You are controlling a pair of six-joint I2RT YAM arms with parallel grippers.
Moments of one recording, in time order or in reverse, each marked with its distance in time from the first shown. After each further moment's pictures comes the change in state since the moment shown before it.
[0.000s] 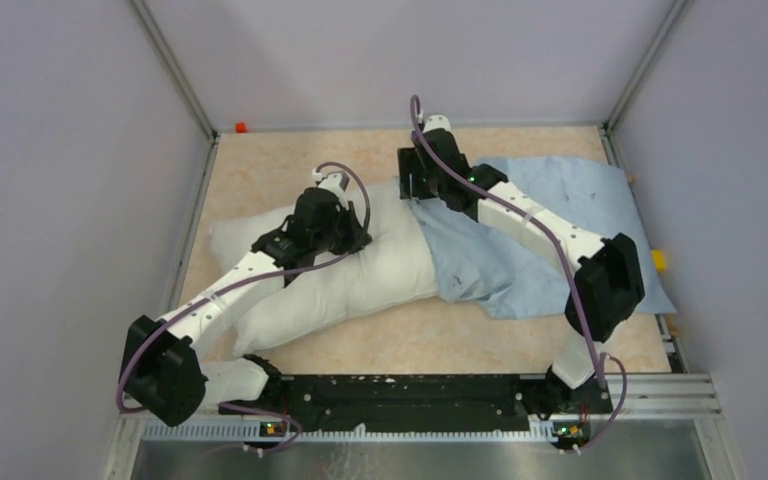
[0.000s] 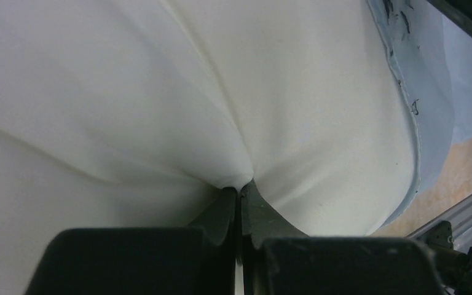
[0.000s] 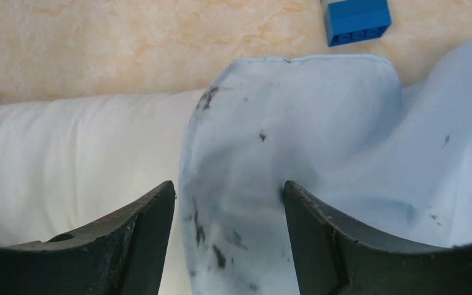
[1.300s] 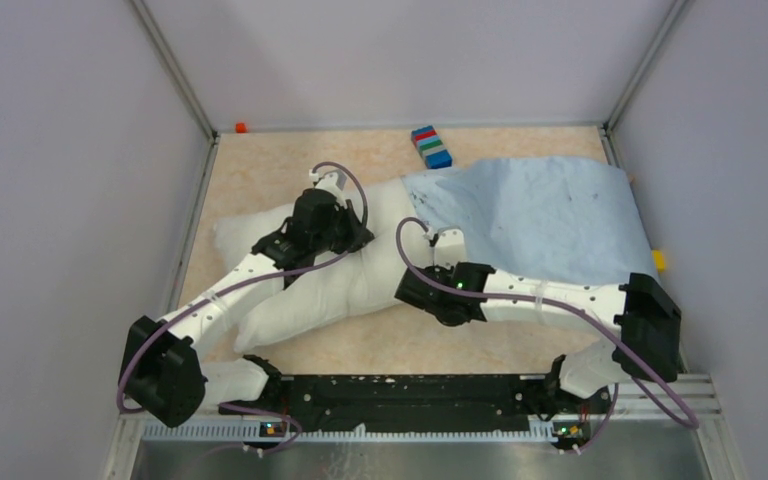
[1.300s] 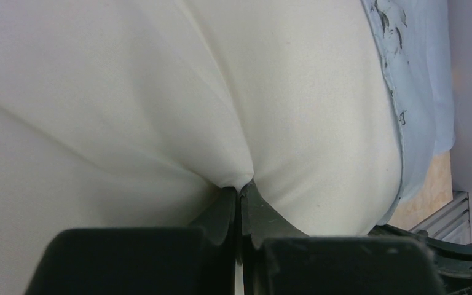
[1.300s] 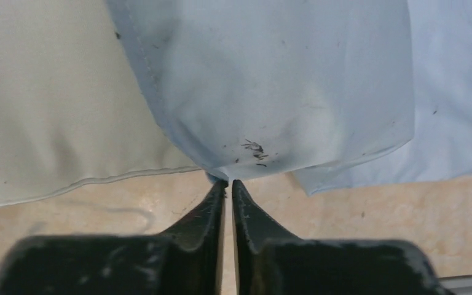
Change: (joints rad) left arm 0.005 0.005 -0.023 0.075 0.010 -0.074; right arm 0.503 -0.320 -0.504 -0.523 0.524 0.599
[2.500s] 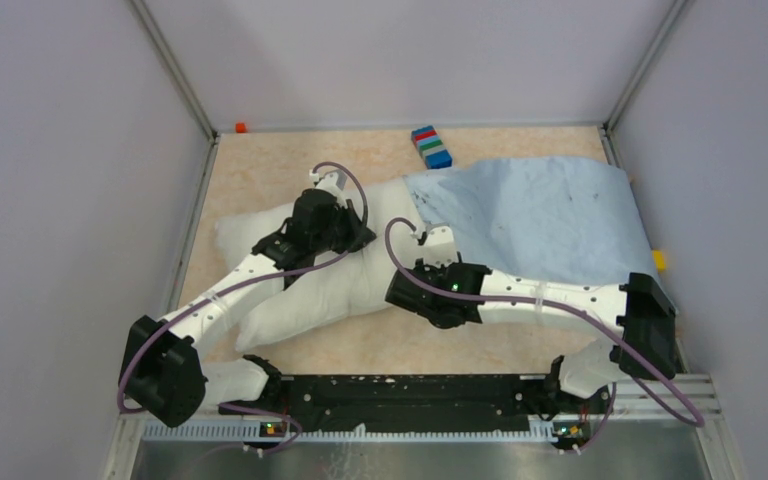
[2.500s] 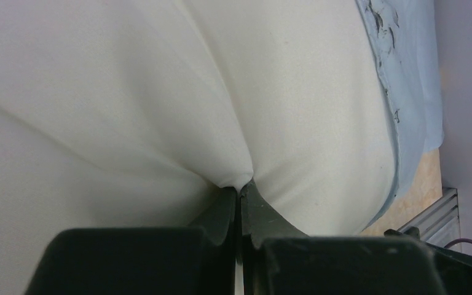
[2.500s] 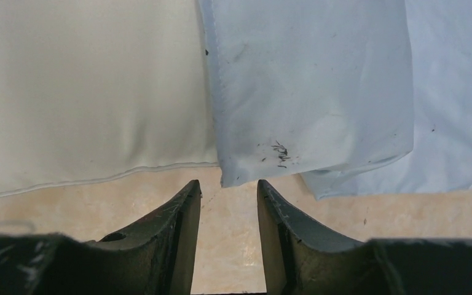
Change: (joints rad) left arm 0.003 0.000 -0.010 0.030 0.026 -0.011; right arm 0.056 0.030 0.124 -0.062 0.051 -0.019
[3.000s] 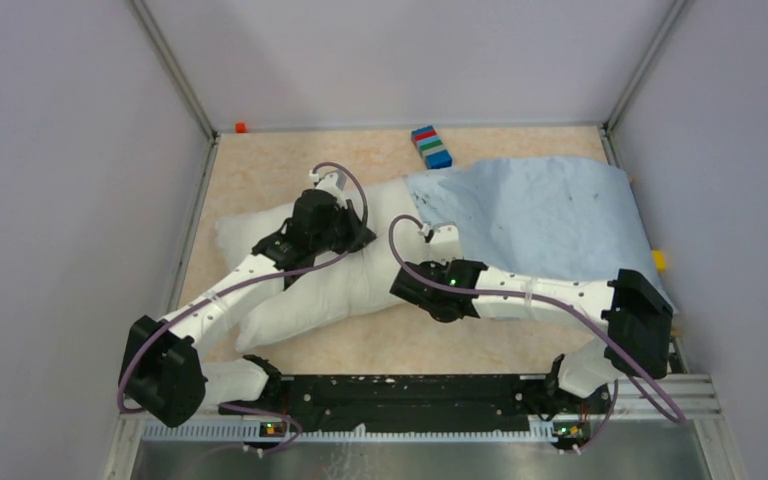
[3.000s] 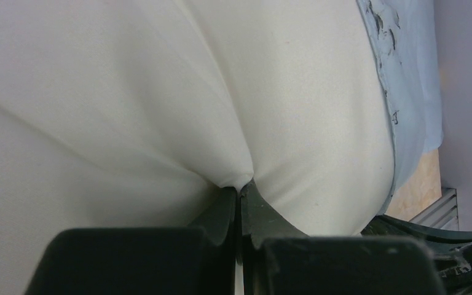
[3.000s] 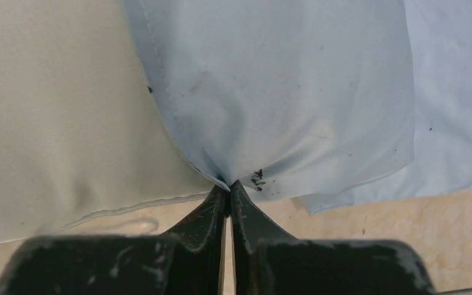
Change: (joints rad) left arm 0.000 0.000 -0.003 0.003 0.000 -0.003; right arm -0.082 0.023 -0.096 0.097 0.002 -0.017
